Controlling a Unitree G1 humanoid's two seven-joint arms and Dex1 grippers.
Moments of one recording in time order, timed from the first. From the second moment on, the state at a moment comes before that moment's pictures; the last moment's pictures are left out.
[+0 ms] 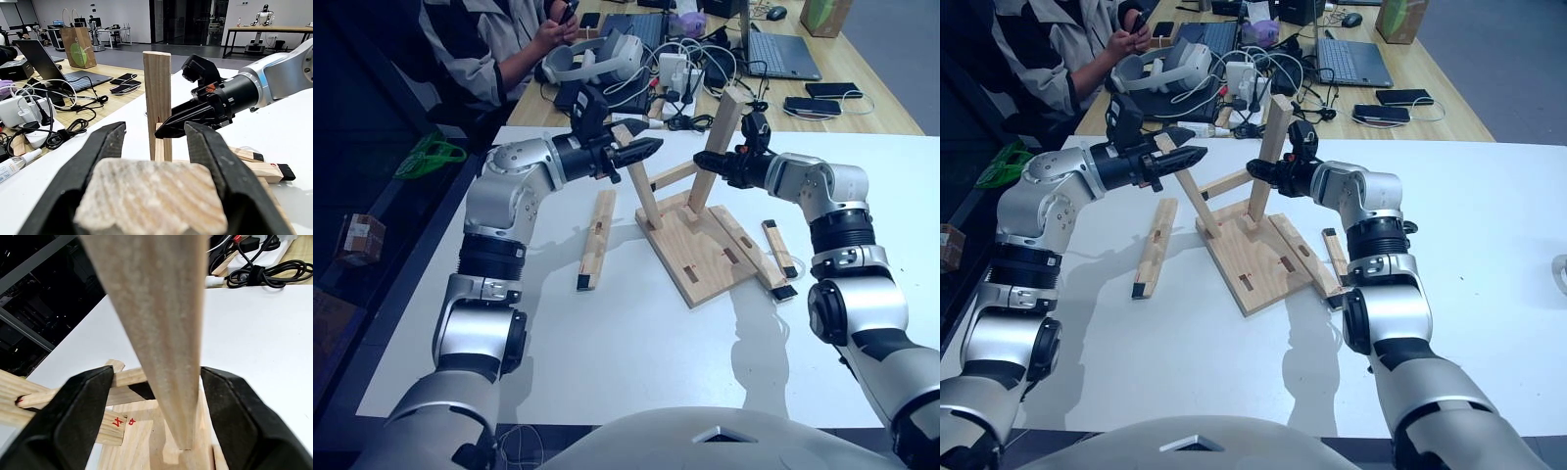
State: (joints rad) left arm -0.70 0.47 -0.08 0.30 -0.42 0.41 -0.90; right arm -0.88 -0.22 -0.06 0.66 0.37 0.82 0.52
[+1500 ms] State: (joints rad) left arm -0.81 0.42 0.27 0.21 -0.49 0.42 -0.52; right arm -0.30 -0.57 0.33 -0.11 0.37 0.94 0.98
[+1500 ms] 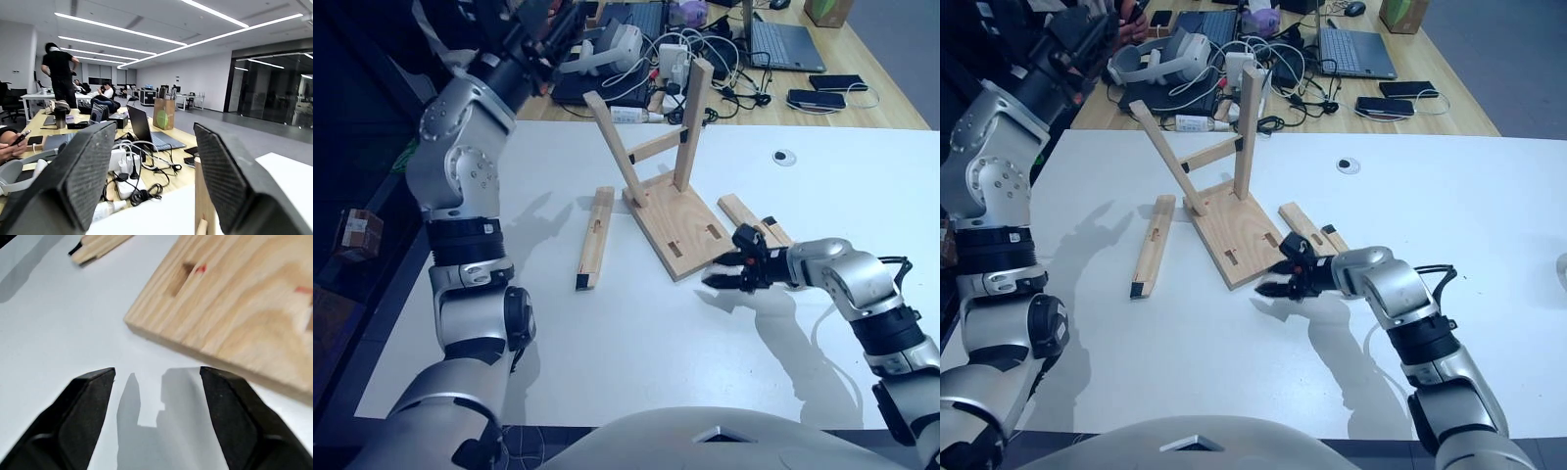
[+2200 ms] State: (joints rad) left arm -0.11 0.51 0.02 -0.32 -0.52 0.71 -0.60; right arm -0.47 -0.45 0.29 0.27 0.24 0.63 0.84
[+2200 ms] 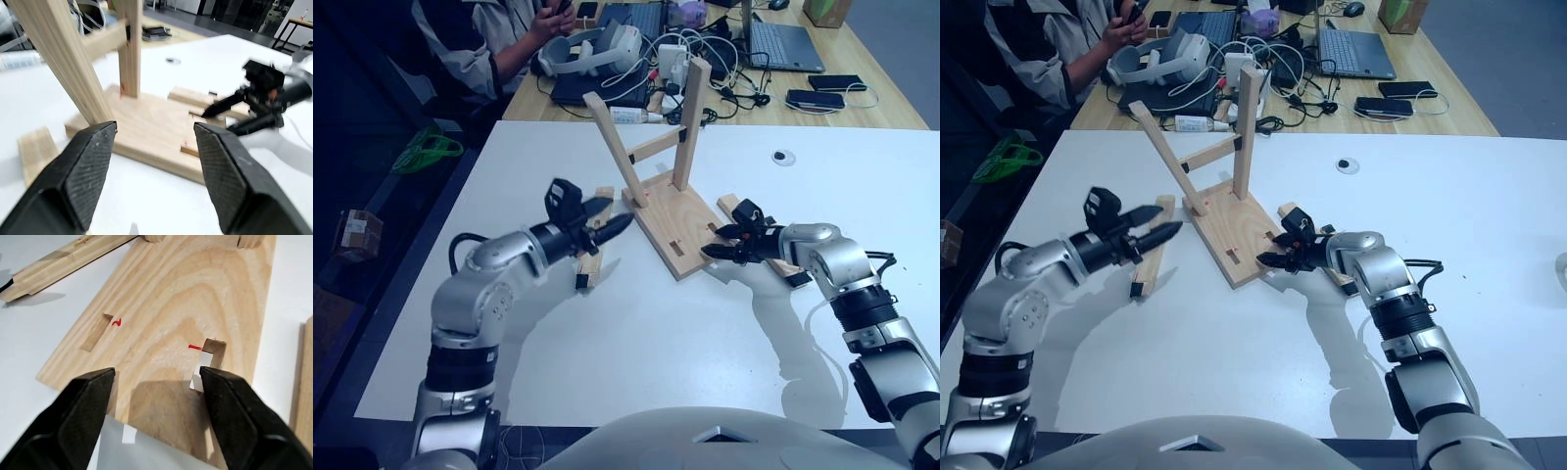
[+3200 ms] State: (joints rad) left arm -0.14 0.49 -0.11 -0.30 -0.44 0.67 -0.64; right arm -0.39 -0.42 0.15 -0.08 0.52 1.08 0.87
